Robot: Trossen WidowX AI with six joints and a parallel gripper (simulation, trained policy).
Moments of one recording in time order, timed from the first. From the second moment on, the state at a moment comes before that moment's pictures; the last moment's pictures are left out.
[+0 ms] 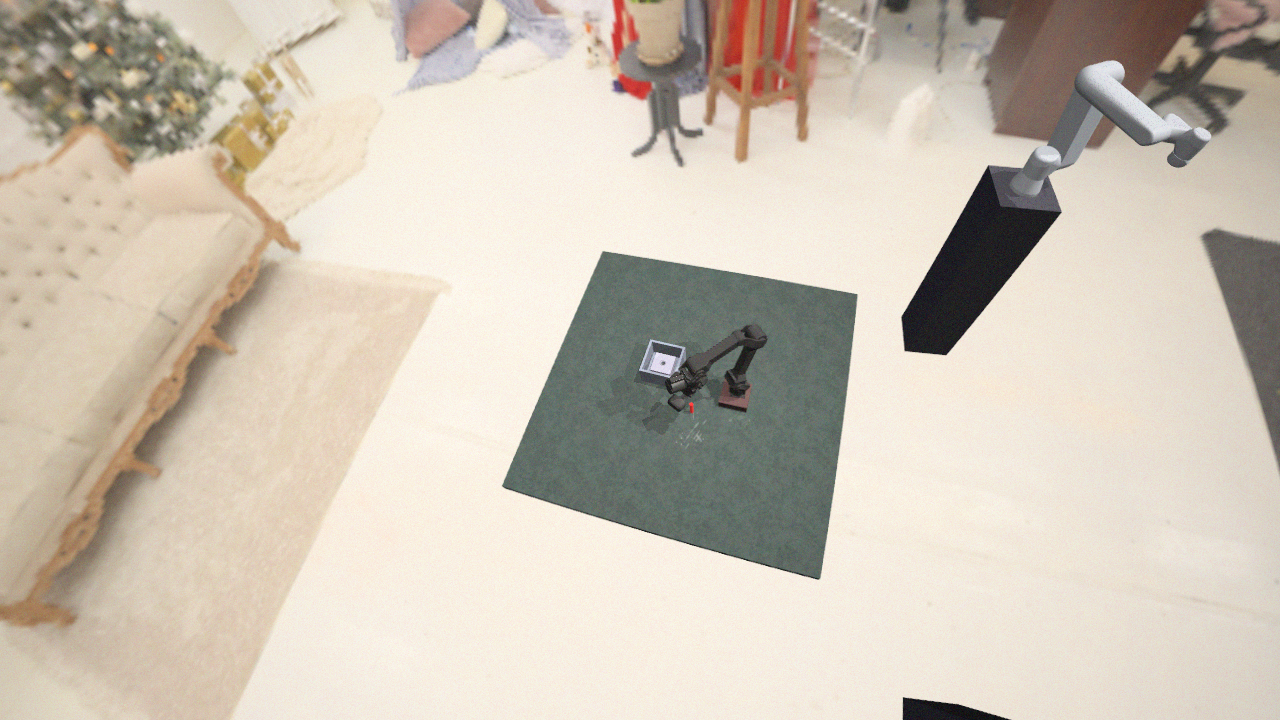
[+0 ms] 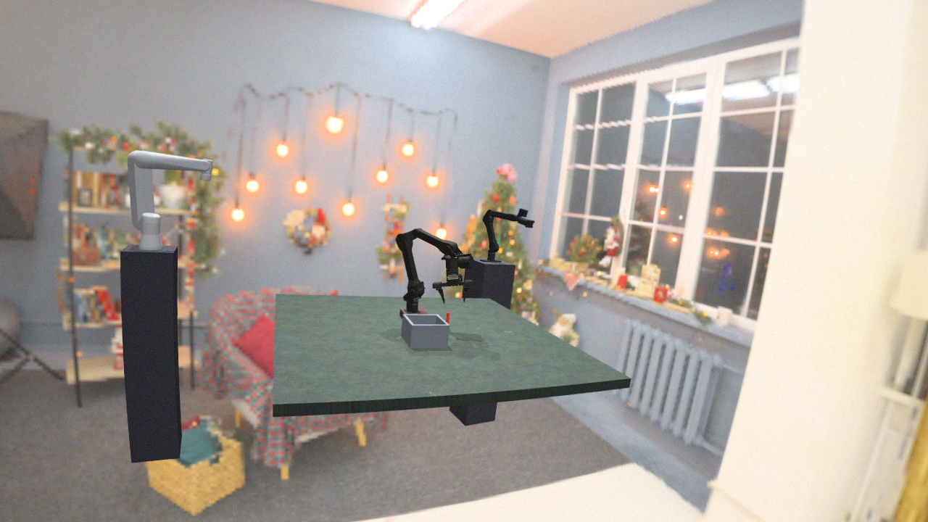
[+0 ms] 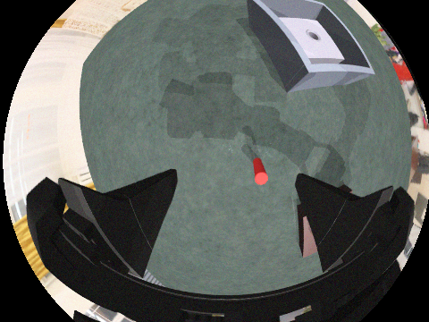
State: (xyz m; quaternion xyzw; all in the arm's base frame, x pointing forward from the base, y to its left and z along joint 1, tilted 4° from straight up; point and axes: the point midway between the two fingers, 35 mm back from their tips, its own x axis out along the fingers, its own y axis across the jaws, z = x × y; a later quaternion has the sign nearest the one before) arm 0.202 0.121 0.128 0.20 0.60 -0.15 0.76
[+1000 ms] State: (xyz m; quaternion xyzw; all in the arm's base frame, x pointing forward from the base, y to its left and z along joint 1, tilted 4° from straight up) arm 0.181 0.103 0.018 0.32 0.61 -0.33 0.65
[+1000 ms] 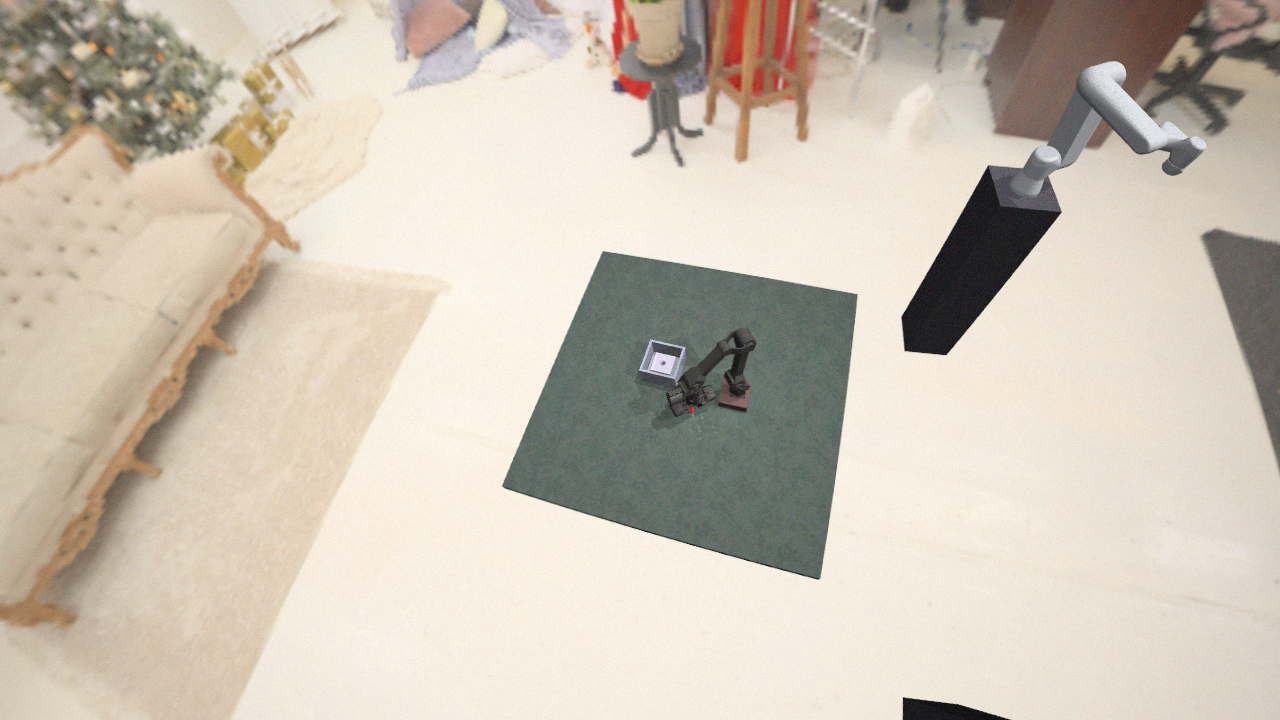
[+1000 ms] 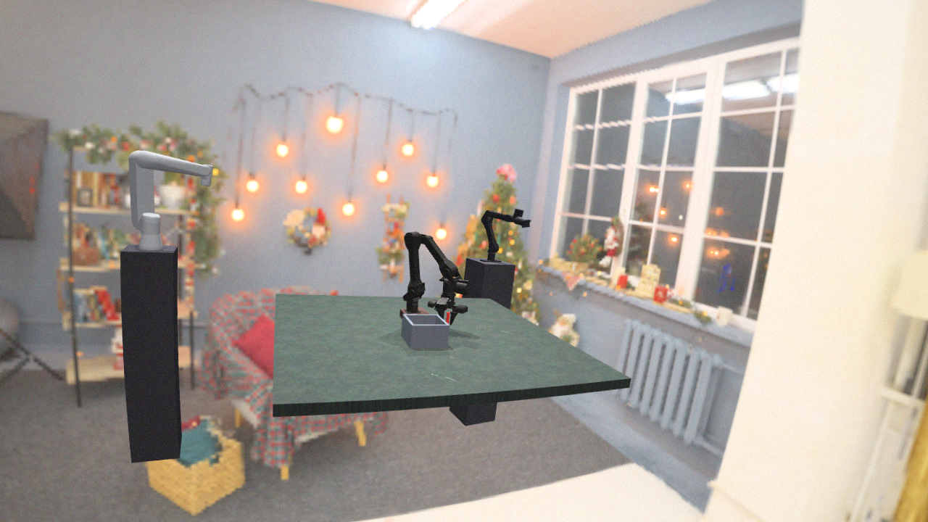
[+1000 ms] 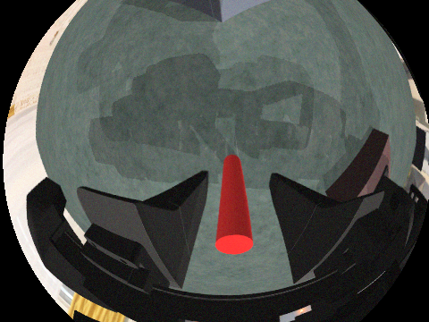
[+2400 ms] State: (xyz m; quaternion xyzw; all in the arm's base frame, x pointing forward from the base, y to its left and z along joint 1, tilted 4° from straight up) arm 0.241 0.046 0.131 0.28 0.53 -0.29 0.75
